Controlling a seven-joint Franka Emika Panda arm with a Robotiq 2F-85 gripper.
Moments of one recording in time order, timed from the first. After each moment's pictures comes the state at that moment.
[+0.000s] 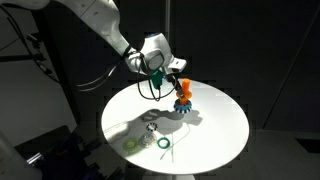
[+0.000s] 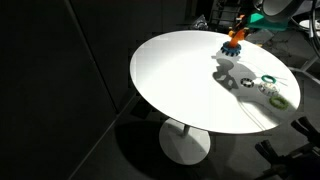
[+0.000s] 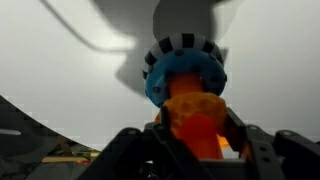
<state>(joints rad) 0.17 0.52 -0.32 -1.98 -0.01 2.89 0.55</state>
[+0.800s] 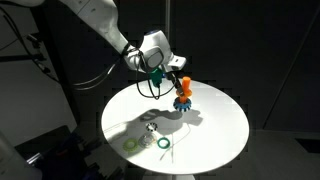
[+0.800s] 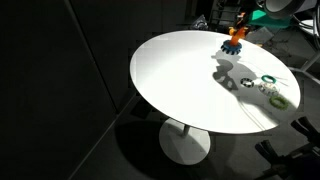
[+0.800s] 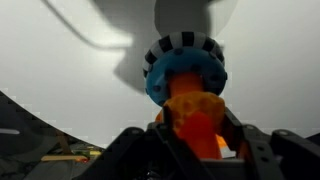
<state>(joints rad) 0.17 0.50 -0.32 -1.99 -0.01 2.89 0.55</state>
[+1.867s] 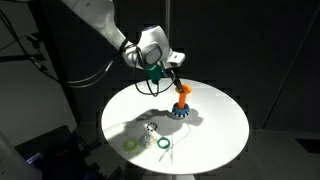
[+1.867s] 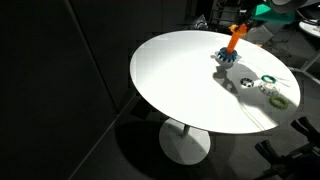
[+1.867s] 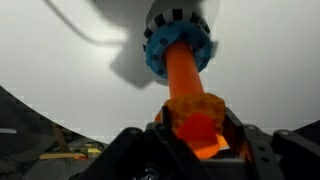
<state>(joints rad) 0.17 0.45 -0.32 -2.02 -0.01 2.89 0.55</state>
